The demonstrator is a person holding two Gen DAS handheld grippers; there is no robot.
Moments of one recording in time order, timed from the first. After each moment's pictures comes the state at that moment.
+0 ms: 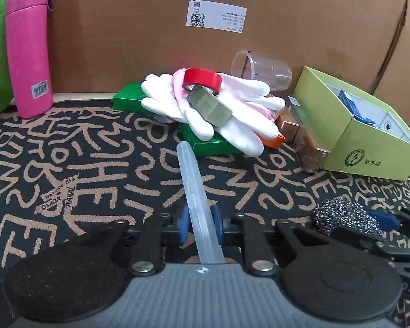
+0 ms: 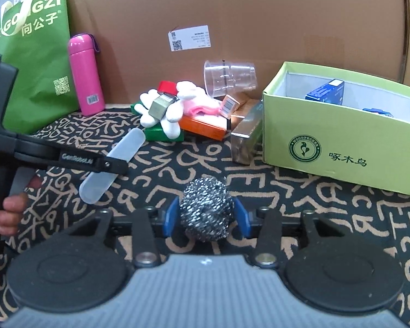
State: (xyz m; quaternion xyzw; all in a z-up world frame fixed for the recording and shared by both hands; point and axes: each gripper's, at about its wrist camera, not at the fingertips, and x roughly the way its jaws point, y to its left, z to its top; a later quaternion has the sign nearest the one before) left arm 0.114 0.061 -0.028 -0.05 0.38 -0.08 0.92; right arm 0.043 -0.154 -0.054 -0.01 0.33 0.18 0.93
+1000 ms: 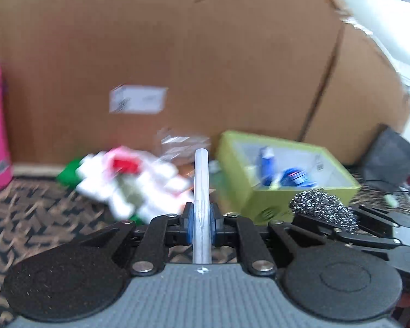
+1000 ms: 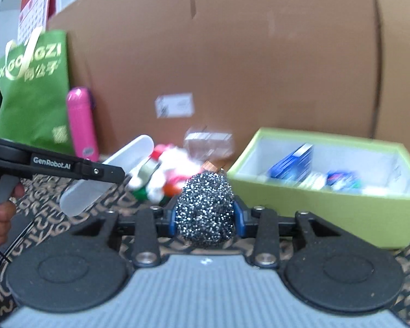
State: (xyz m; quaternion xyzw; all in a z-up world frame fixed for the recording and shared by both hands) left arm 0.099 0.011 0.055 -0.06 0.27 -0.20 0.94; right arm 0.026 -0.199 0.013 0.00 0.21 0.15 0.97
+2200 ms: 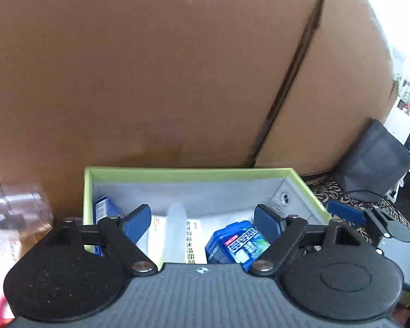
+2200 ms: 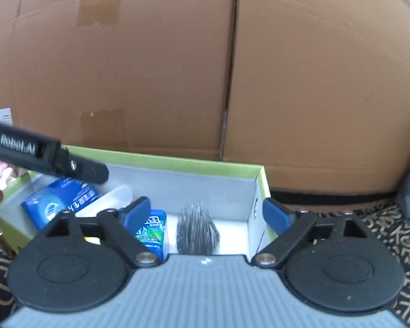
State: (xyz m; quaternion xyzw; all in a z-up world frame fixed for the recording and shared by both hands) left arm 0.237 -0.170 0.026 -0.06 0.29 -0.28 0.92; right arm 0.136 -0.338 -0.007 -0.04 0.20 -0.04 0.98
